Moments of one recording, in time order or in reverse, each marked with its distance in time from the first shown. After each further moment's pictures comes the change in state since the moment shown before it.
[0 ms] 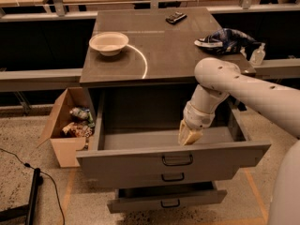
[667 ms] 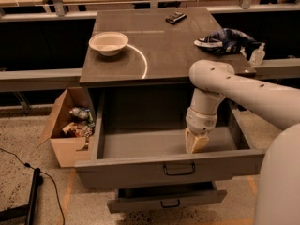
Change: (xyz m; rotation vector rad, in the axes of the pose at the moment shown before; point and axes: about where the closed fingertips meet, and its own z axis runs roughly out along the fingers) arm 0.013 0.035 0.005 -0.189 0.085 0.038
